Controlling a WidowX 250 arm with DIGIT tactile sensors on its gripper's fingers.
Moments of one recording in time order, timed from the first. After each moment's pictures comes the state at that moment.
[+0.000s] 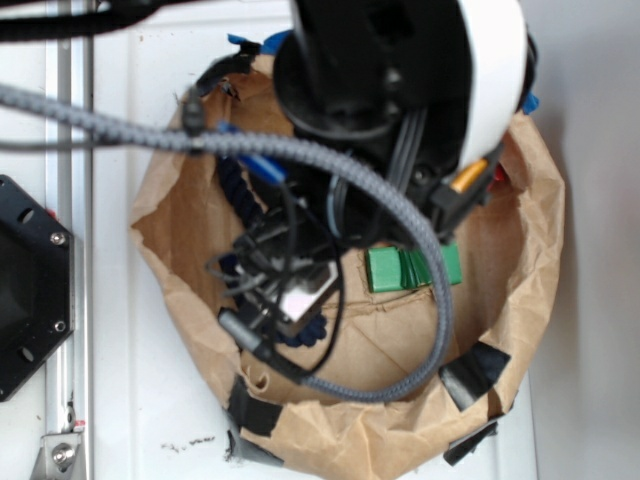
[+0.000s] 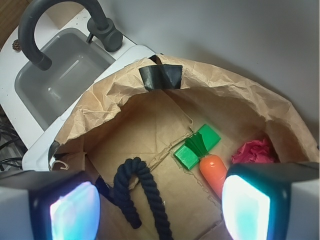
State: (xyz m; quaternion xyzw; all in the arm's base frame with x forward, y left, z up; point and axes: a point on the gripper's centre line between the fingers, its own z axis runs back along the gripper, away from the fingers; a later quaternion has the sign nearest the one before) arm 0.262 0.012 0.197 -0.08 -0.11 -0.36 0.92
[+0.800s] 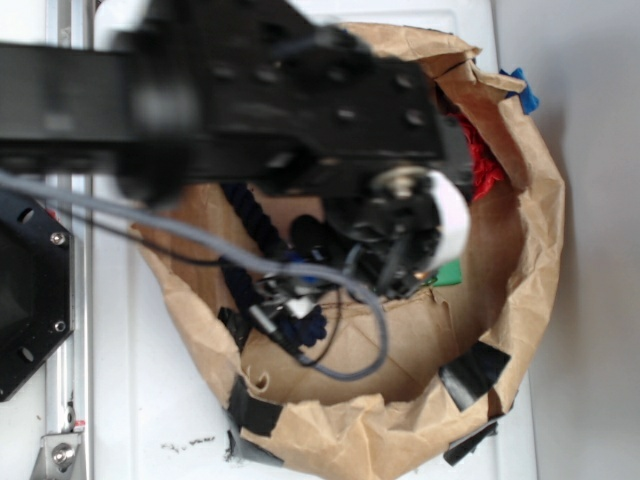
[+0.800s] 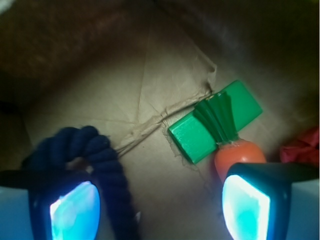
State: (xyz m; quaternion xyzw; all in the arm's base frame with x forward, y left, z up) arm 0.276 0.014 0.081 -0.05 -0.03 -0.43 0.90
